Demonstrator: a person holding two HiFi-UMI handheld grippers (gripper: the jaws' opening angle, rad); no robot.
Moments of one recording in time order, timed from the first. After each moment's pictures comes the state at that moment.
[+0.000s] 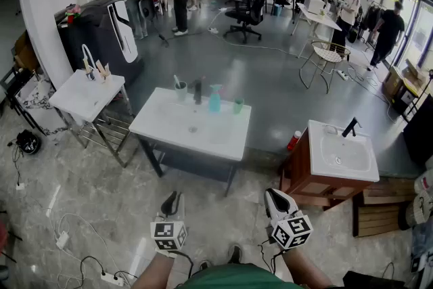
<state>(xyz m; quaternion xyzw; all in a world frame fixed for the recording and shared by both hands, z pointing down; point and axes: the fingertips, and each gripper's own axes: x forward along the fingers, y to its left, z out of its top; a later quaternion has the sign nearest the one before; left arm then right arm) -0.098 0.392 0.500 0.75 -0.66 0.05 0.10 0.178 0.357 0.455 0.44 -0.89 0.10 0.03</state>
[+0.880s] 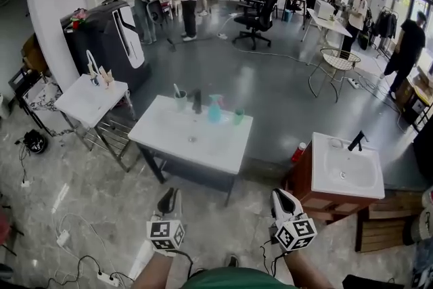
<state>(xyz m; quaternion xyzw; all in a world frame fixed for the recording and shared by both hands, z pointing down) -0.060 0.322 0.465 0.73 -0.69 0.02 0.06 0.243 0.275 0.449 0.45 -0.89 0.10 -0.01</state>
